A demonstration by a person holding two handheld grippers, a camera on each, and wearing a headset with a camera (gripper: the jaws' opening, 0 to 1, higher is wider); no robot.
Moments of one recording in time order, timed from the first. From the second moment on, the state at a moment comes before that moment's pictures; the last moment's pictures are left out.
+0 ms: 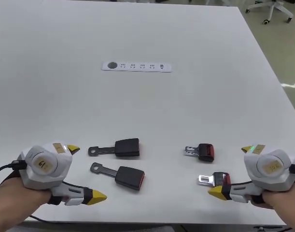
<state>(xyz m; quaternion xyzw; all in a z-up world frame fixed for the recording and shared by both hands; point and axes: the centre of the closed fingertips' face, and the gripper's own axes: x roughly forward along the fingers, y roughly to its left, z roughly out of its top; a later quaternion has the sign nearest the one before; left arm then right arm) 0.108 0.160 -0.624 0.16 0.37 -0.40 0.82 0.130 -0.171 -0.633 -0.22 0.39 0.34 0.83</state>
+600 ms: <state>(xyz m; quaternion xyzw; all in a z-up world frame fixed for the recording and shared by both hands) 0.108 0.151 -0.619 0.17 0.35 -0.43 0.82 0.128 -0.163 -0.632 -0.23 0.38 0.36 0.82</state>
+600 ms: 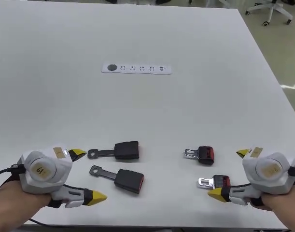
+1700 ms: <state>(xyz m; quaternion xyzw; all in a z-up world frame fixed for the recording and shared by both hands) 0.102 0.122 -0.625 0.24 0.35 -0.49 0.76 0.123 -0.165 -0.642 -0.25 0.39 0.39 0.79</state>
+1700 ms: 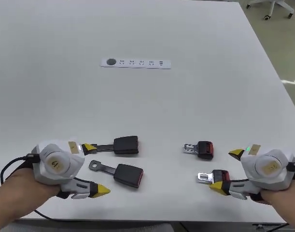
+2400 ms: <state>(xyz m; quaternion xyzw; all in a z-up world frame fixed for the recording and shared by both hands) 0.116 0.083 -0.675 0.39 0.35 -0.58 0.62 0.114 -0.180 -0.686 -0.35 0.42 0.49 0.68</state>
